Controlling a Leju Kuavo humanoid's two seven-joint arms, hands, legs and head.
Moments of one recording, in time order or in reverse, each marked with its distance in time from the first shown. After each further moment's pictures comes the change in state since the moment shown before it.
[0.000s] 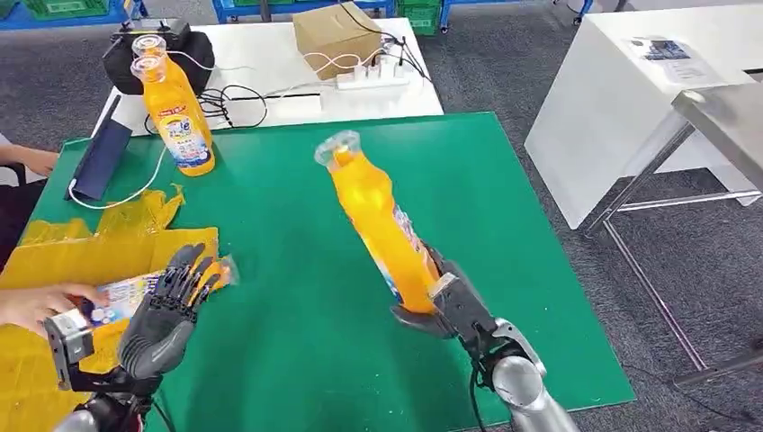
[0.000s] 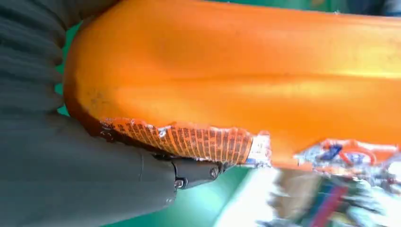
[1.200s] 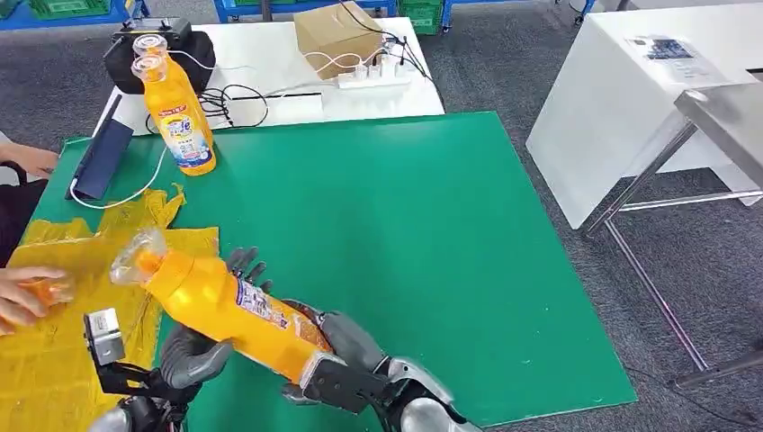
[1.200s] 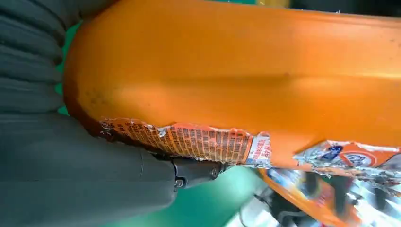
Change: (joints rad) left arm -0.025 -0.004 -0.187 -0.033 0.089 -0.001 0.021; right arm -0.060 0.099 0.399 0.148 0.076 -0.047 0.006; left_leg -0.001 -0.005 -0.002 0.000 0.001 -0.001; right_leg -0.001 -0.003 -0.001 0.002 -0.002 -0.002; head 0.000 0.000
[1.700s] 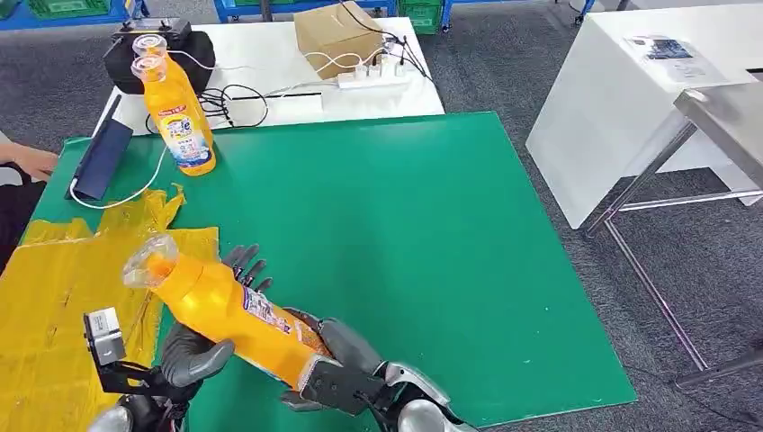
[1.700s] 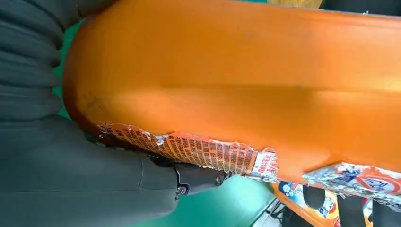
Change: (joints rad) left arm -0.005 0.000 -0.002 0.000 -0.011 -0.001 -0.009; right arm -0.010 0.000 0.015 0.049 -0.002 0.003 -0.002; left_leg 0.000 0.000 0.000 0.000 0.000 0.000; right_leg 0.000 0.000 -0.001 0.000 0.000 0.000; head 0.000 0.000
